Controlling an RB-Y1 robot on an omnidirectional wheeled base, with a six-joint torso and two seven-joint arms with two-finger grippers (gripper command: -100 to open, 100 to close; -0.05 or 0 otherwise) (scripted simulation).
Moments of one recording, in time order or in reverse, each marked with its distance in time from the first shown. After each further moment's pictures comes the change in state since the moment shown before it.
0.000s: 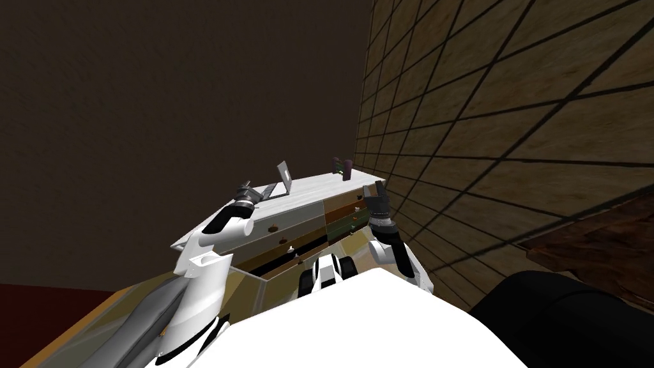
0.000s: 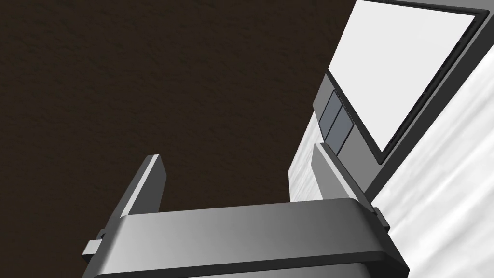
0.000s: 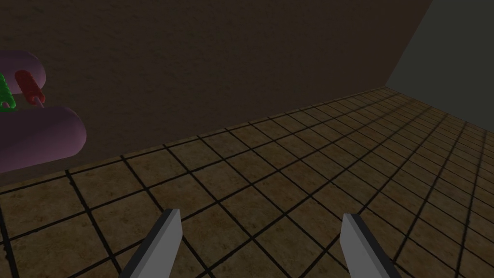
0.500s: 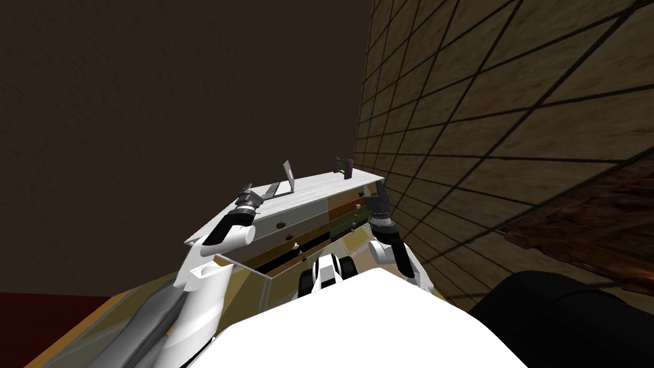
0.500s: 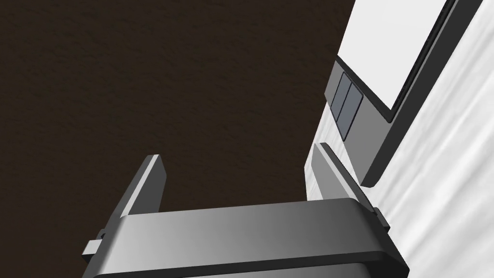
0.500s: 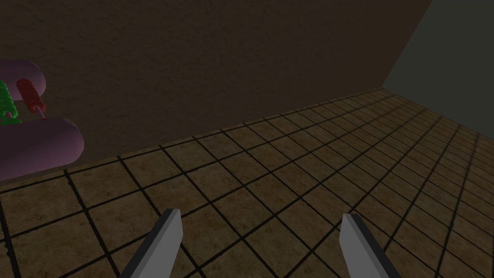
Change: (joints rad) left arm 0.097 -0.040 -0.016 -0.036 -0.003 -0.129 -0.091; right arm 0.000 0.000 0.000 0.000 0.000 0.000 0.000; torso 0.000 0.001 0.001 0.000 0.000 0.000
